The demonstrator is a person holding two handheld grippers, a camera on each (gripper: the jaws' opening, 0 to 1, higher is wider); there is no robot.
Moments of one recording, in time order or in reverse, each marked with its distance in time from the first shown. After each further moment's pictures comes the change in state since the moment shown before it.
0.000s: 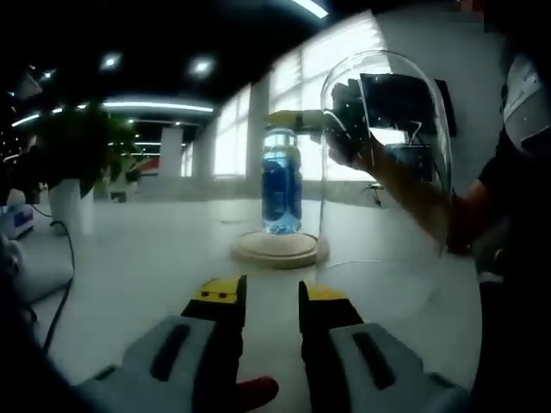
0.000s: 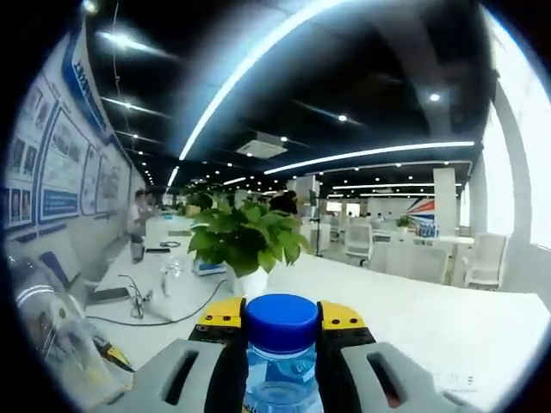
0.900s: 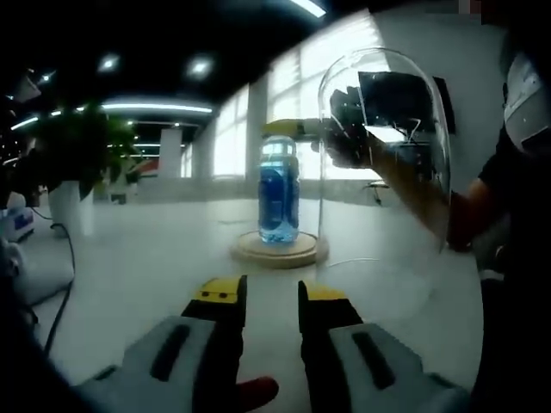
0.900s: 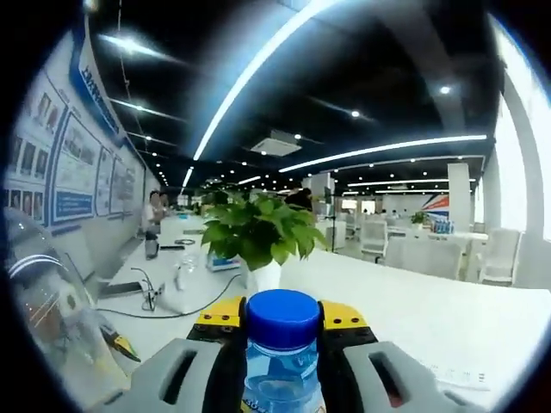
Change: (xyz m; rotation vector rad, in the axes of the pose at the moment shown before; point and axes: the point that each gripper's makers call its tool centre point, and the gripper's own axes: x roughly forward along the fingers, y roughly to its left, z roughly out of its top) left arm 0.000 -0.001 -0.001 0.013 0.002 0.002; right arm -0.003 0.003 -0.016 0.007 -0.003 0.072
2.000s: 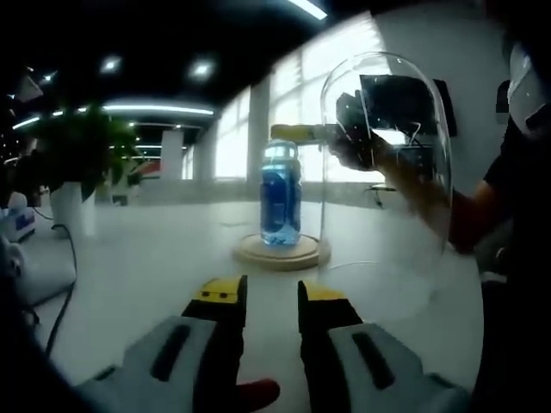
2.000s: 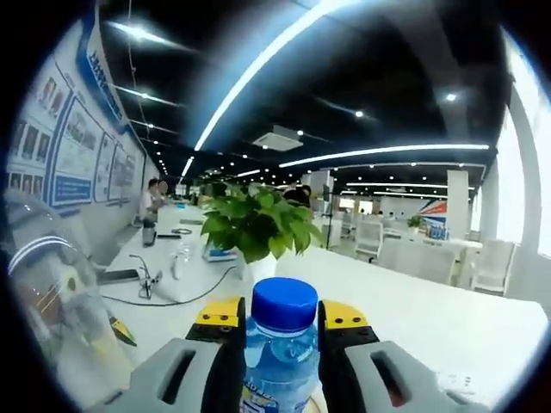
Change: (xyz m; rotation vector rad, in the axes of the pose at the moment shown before) left arm 0.001 -0.002 0.004 0.001 -0.013 0.010; right arm -0.014 -0.003 -0.002 -0.060 0.022 -0.031
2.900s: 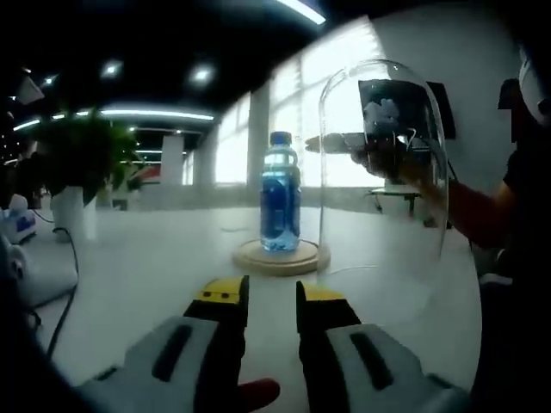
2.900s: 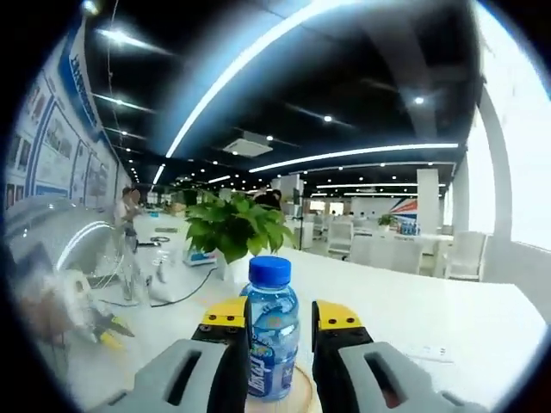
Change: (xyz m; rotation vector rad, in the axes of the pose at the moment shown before) left arm -0.004 0.004 0.007 -0.004 -0.031 -0.001; right arm -0.076 -0.004 -0.007 0.041 -0.017 -0.154
